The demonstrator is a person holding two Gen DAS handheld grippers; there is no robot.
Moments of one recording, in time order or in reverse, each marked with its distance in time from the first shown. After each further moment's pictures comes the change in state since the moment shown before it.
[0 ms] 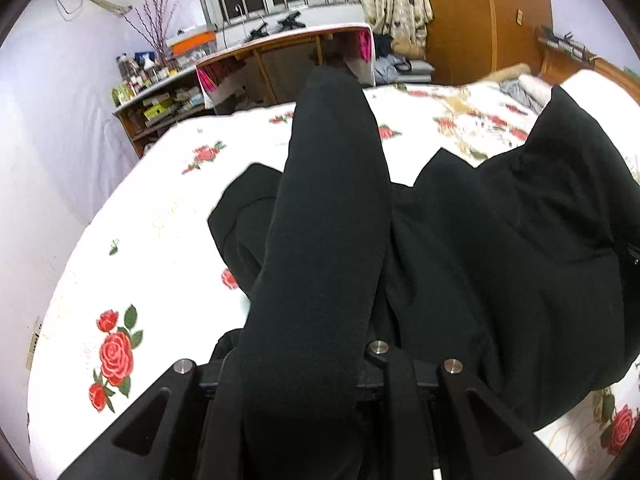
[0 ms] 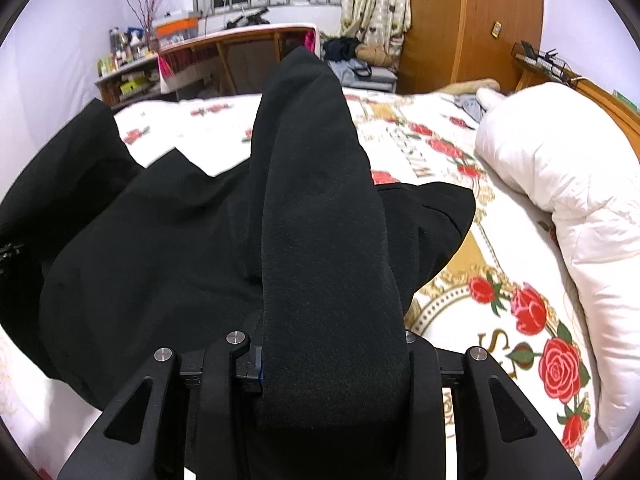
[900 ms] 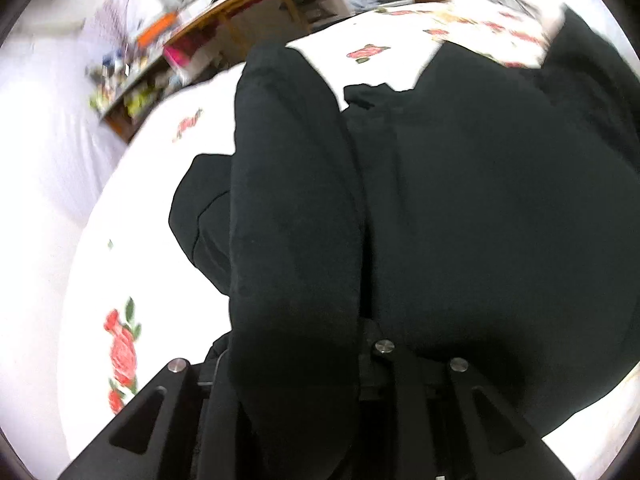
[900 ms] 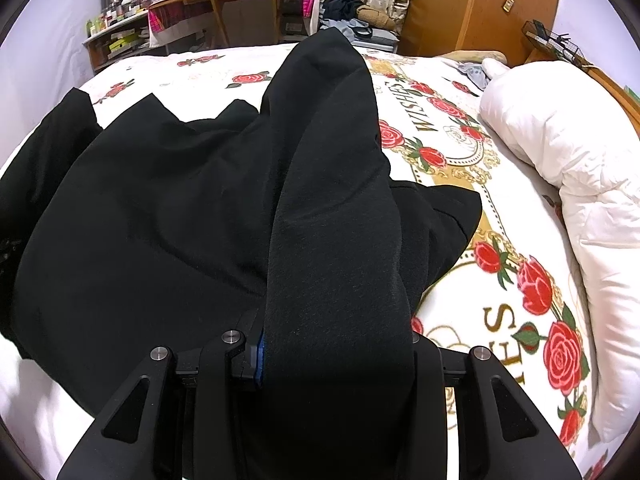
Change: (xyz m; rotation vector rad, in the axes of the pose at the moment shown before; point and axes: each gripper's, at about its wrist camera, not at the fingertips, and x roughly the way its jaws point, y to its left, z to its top) left arm 0.076 -0.064 -0.020 0.231 0.191 0.126; right arm 0.051 -0.004 -0.027 -0.037 0.161 -0.055
